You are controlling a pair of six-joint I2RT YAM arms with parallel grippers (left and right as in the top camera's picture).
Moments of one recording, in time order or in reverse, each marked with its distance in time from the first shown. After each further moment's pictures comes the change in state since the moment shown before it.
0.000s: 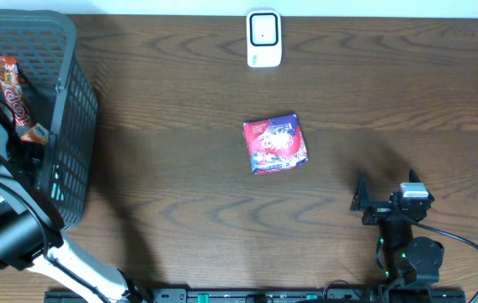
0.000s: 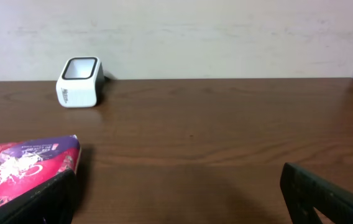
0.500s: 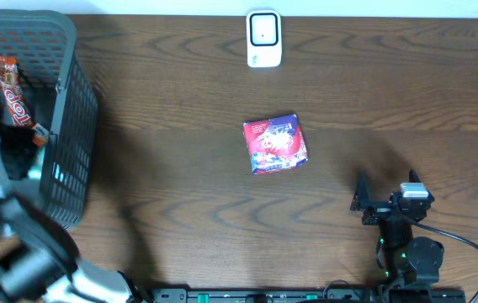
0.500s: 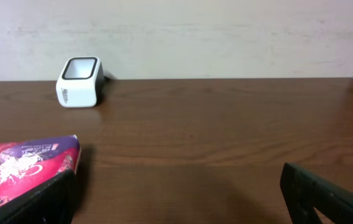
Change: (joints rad) left arm -0.011 -0.309 0.034 -0.069 0.182 0.011; right arm 0.000 0.000 0.000 0.000 0.000 0.000
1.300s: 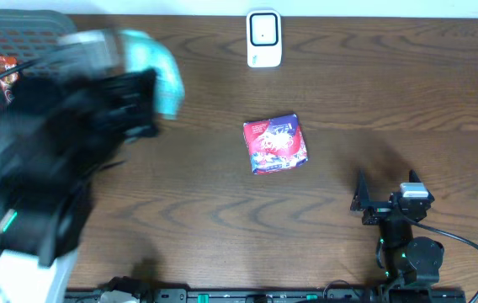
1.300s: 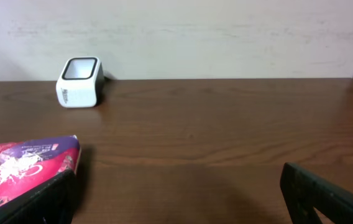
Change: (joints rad) left arm -0.868 -0.576 0.055 0.257 0.236 0.421; right arm 0.000 0.000 0.000 0.000 0.000 0.000
